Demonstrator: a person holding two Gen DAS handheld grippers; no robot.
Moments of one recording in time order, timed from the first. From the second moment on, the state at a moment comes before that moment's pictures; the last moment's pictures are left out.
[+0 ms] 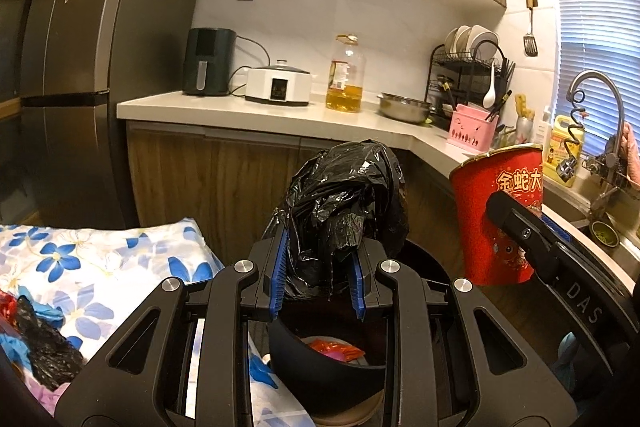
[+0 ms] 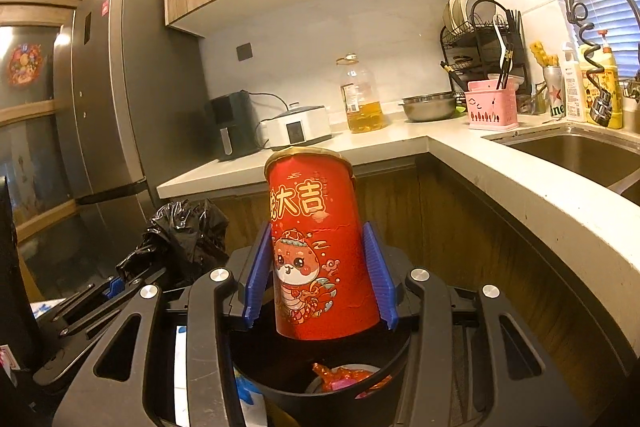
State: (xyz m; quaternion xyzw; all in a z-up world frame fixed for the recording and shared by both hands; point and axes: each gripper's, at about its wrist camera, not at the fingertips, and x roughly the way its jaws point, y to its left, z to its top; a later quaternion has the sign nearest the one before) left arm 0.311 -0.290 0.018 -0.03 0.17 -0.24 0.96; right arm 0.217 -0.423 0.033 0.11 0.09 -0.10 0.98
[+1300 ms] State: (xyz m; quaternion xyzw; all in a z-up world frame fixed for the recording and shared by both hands) left arm 0.344 -0.295 -0.021 -0.03 0.21 -0.24 0.95; right arm 0.225 -0.435 0.014 0.11 0.11 -0.13 0.98
